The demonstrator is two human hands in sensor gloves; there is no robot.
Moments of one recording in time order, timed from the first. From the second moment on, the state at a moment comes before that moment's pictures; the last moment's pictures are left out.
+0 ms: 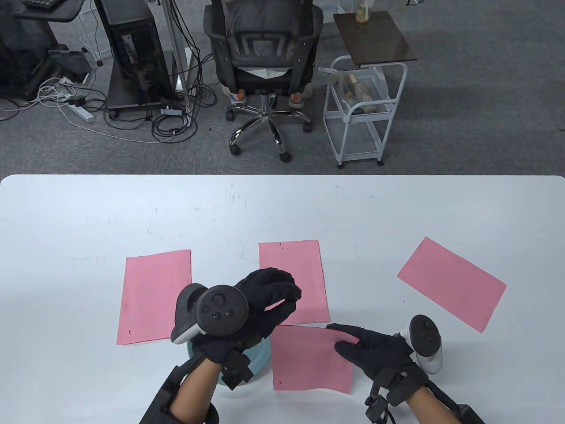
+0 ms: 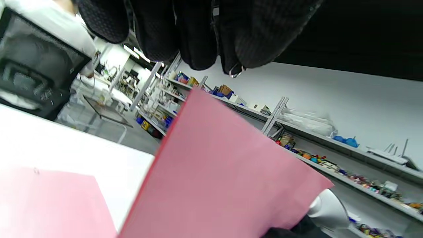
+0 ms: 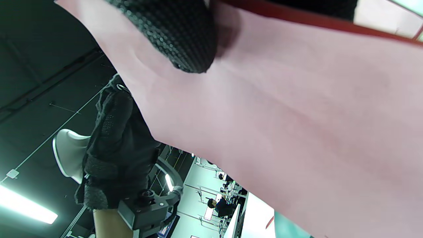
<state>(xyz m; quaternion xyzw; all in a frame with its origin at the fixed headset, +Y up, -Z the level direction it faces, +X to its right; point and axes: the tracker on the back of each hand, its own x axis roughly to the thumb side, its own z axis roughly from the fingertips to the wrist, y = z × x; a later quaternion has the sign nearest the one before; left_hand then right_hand) -0.108 -0.596 -0.261 0.01 -0.30 0.33 0.89 0.196 -0.737 -0.257 0.29 0.13 0.72 0.62</state>
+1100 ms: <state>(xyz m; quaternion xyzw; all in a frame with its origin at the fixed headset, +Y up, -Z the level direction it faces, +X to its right) -0.091 -0.608 -0.259 -0.03 -0.33 0.33 0.89 0.197 -0.735 -0.257 0.27 0.13 0.71 0.64</state>
